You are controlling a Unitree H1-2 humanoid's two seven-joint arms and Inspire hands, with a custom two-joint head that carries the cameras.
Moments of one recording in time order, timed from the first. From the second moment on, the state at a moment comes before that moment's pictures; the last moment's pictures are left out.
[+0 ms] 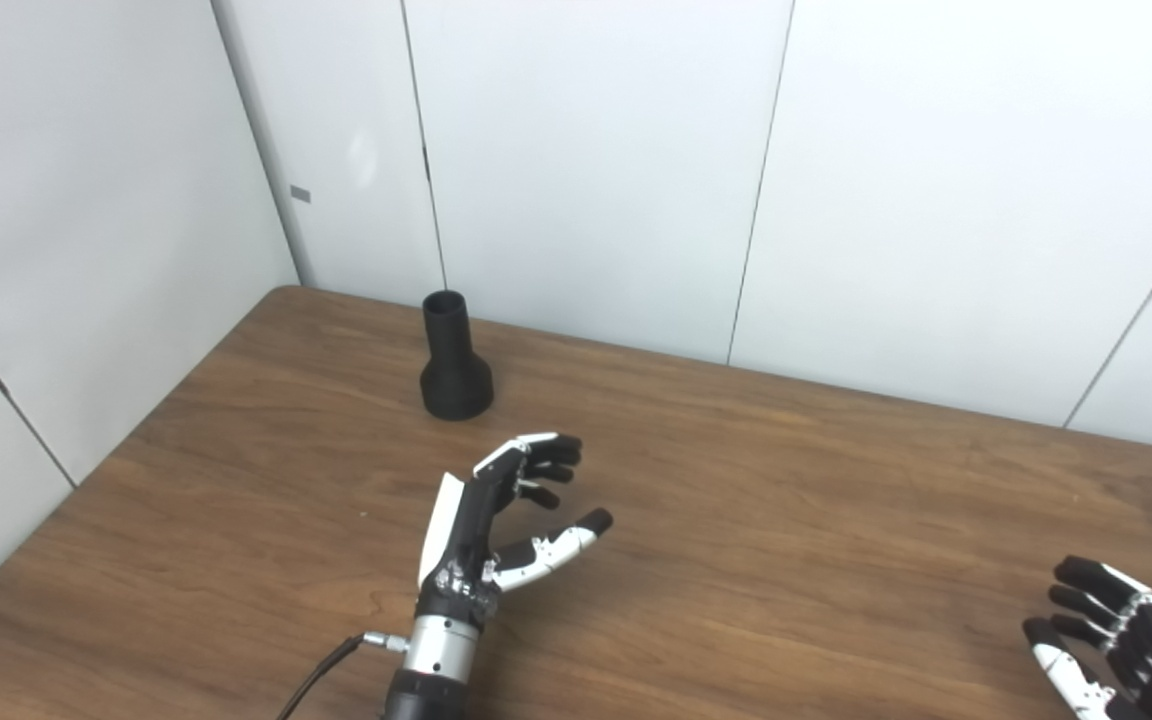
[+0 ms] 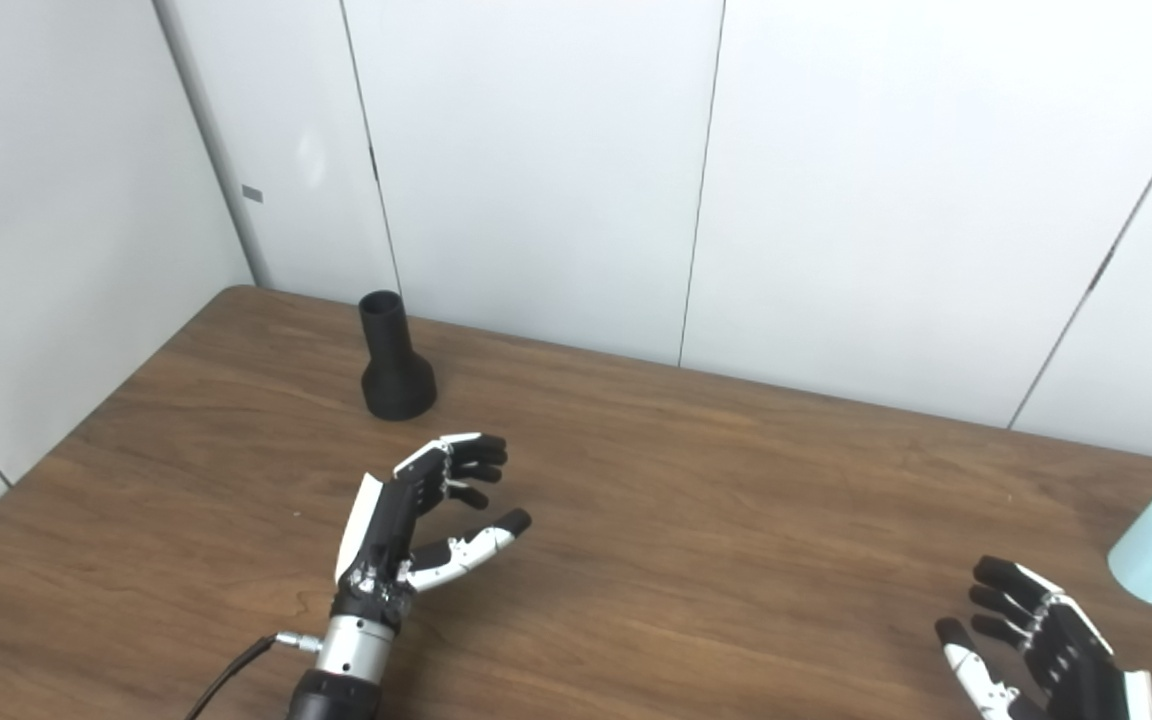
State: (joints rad) left arm 0.00 0.03 0.01 -0.05 0.25 -0.20 0.15; right arm 0.02 -0.09 -0.11 -0.07 -0.08 -0.12 -0.08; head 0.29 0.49
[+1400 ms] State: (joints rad) left arm -0.08 0.08 0.23 0.01 0.17 -0.05 0.28; right arm 0.03 -0.08 -0.10 -0.13 -0.10 -0.05 -0.08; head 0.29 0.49
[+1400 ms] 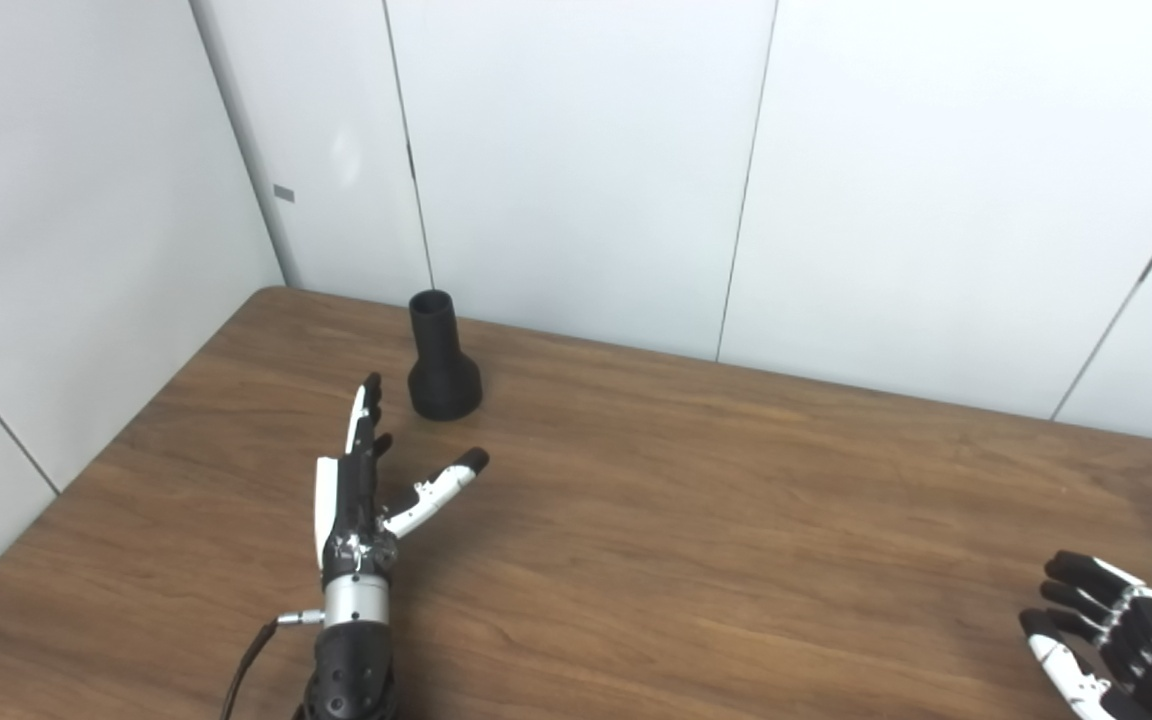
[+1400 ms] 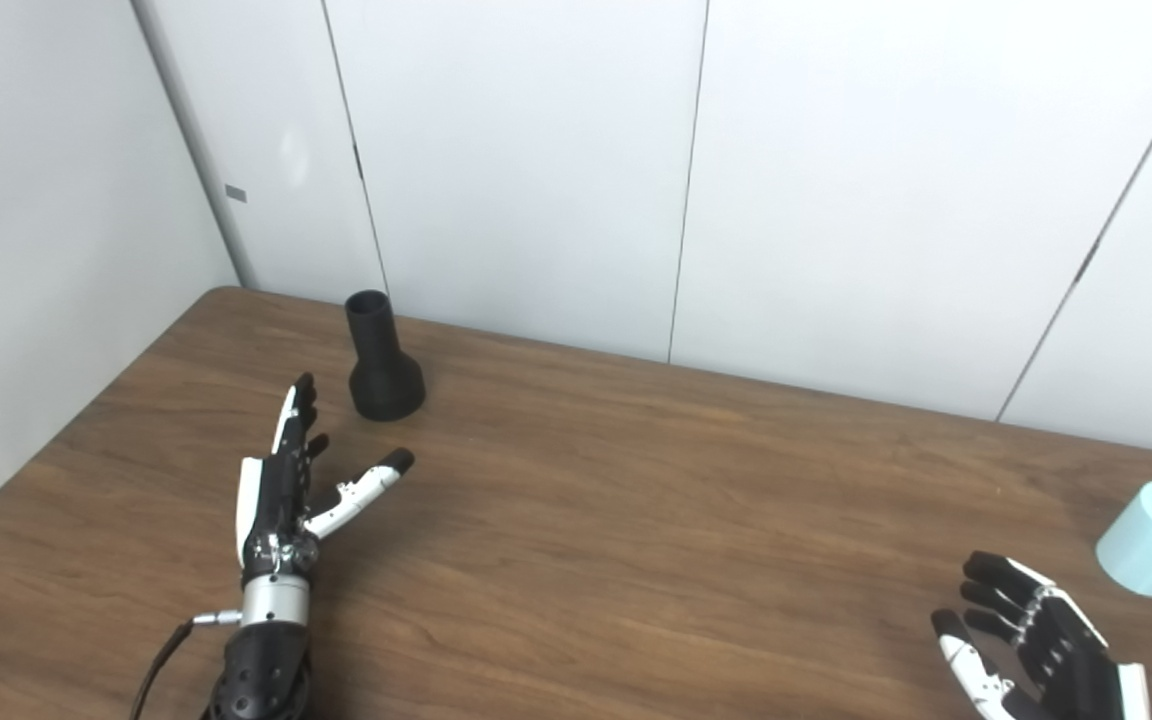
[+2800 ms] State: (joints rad) left arm -0.32 0.40 0.07 0.31 0.41 0.11 0.23; right arm 0.03 -0.08 -0.11 -0.14 -0.06 -0.04 -0.08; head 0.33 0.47
